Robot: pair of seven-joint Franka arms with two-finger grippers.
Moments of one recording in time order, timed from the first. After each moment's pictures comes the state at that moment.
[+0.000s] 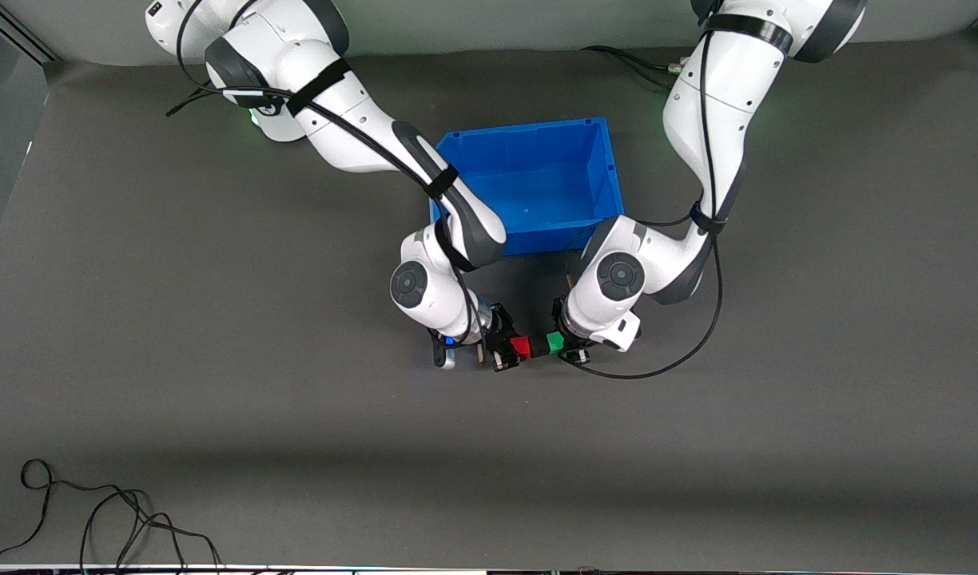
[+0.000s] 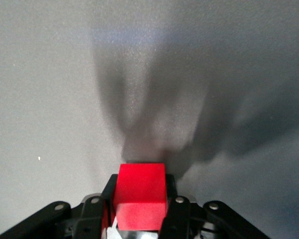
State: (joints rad) left arm -0.50 0.74 -0.09 -1.69 -0.13 2.55 -2.30; right arm 0.74 0.99 -0.08 -1.32 0.70 2.59 1.61
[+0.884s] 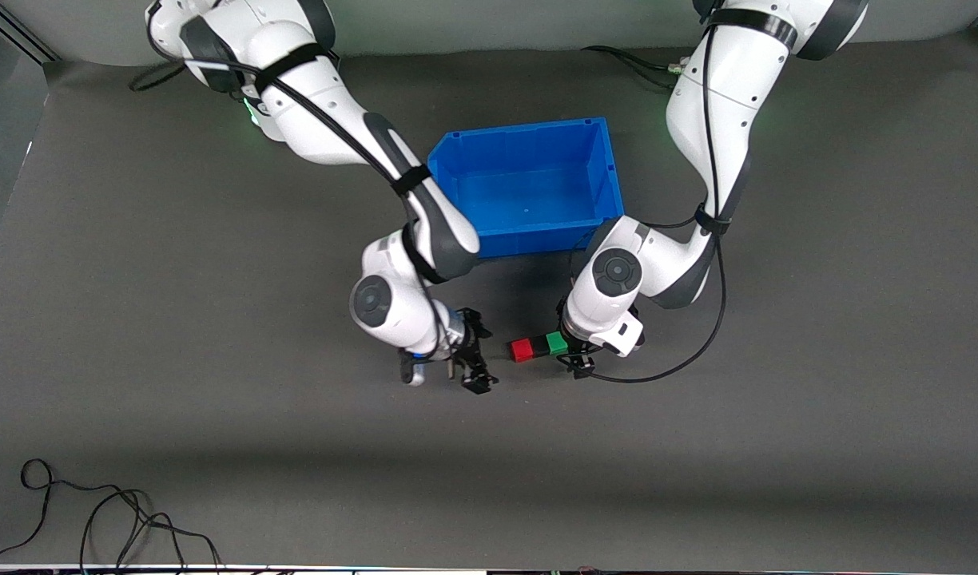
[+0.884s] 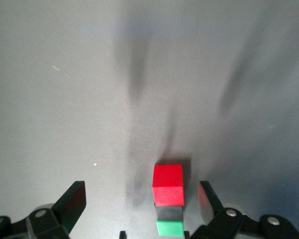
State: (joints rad) left arm -0.49 0.72 -0.07 -1.66 0.02 2.52 -2.30; right arm 0.73 0.87 -0.25 -1.29 0.68 2.28 1.58
